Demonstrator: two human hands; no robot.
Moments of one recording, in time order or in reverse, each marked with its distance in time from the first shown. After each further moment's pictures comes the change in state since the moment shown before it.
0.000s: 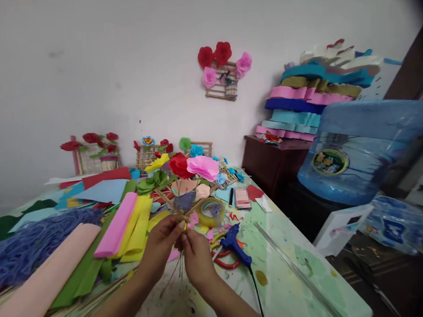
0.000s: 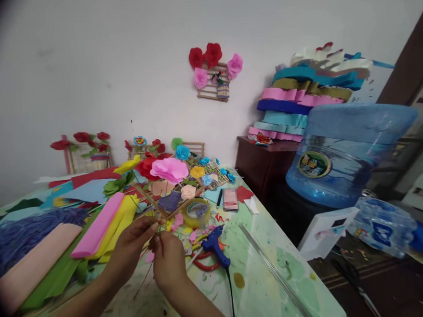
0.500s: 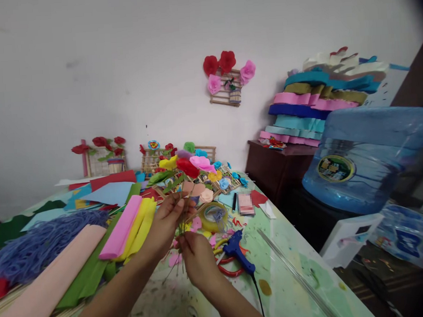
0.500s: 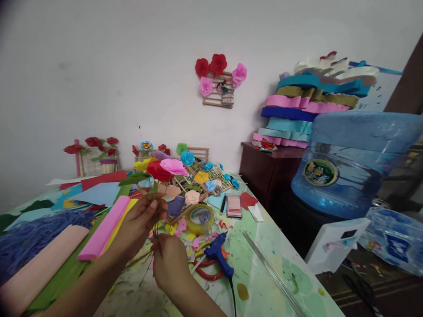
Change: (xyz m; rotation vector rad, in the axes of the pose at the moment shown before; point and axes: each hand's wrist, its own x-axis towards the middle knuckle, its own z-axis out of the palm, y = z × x) left_hand 0.028 0.045 0.016 -0.139 -0.018 0.071; right_hand 0.009 -0.015 -0.008 -0.187 -0.127 -0.024
